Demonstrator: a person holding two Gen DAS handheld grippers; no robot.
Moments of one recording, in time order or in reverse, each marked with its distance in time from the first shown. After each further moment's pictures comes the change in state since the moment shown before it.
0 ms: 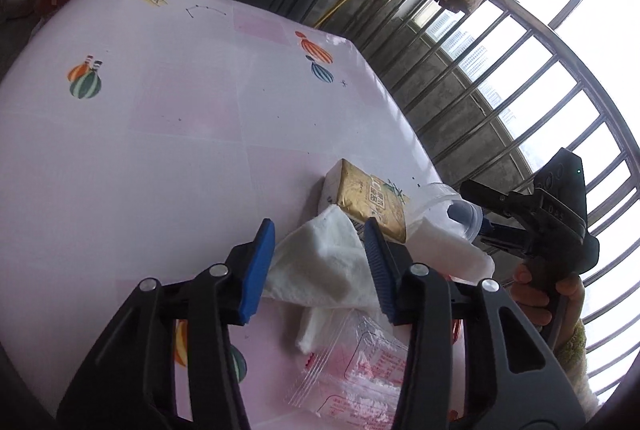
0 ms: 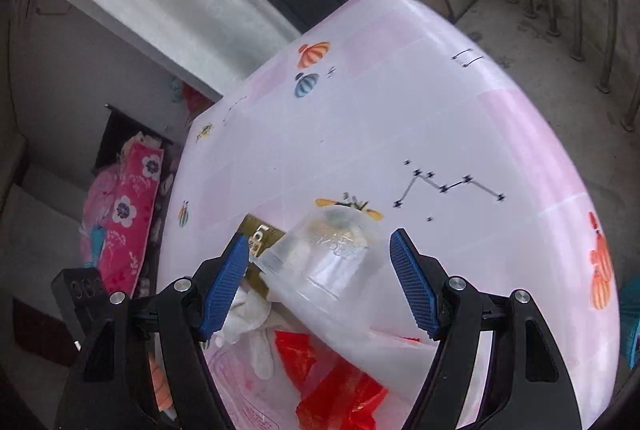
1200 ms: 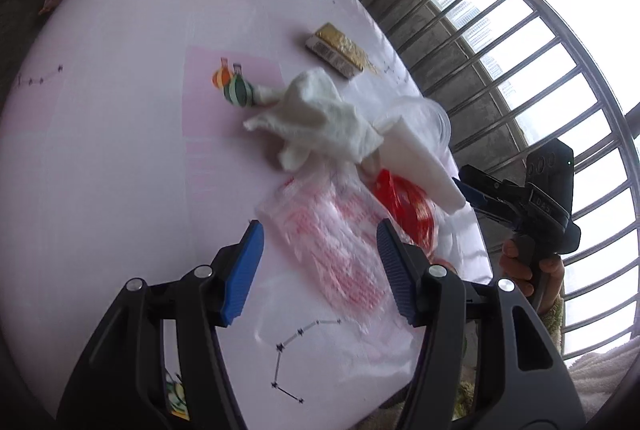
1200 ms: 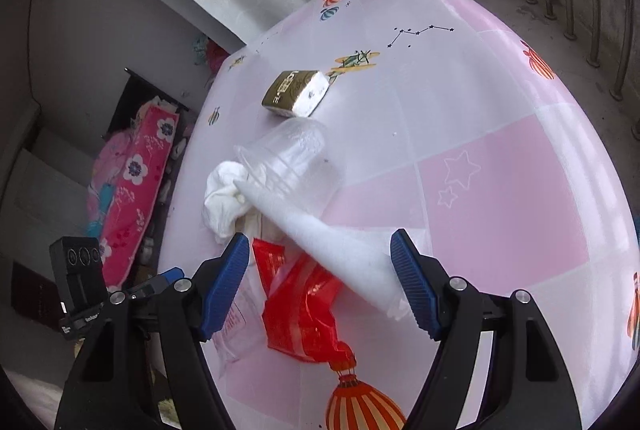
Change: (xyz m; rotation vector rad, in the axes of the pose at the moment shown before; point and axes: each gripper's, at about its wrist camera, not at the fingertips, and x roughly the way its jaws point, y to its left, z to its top) left arm -0.113 -0.001 -0.140 -0.028 0.175 -0.026; right arm -0.072 0.002 -0.146 -0.075 0.042 -0.003
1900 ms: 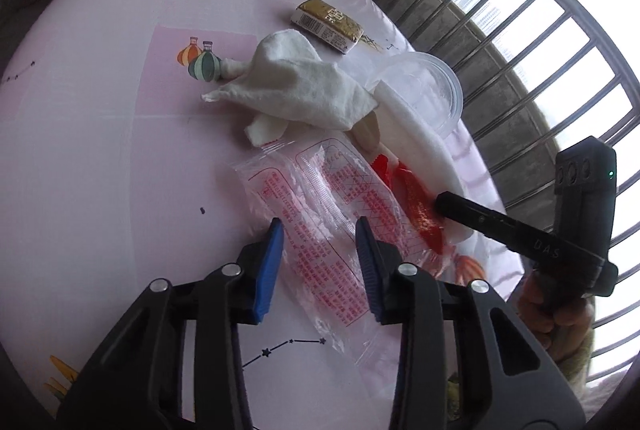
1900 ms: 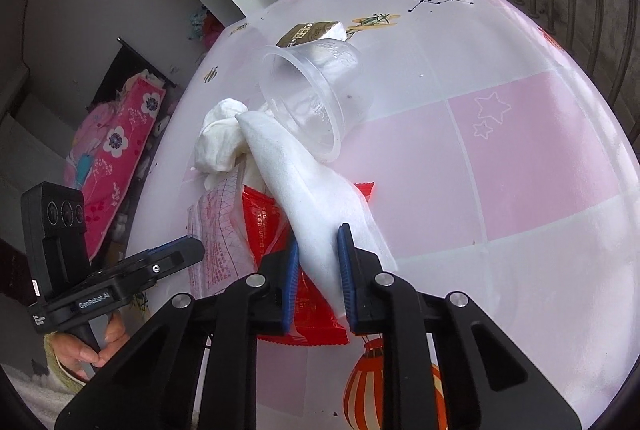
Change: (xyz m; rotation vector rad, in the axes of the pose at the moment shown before) left arm 0.034 -0.030 -0.016 0.083 -0.034 0.121; right arm 0.025 0.023 -0.044 -0.077 0.009 -0.083
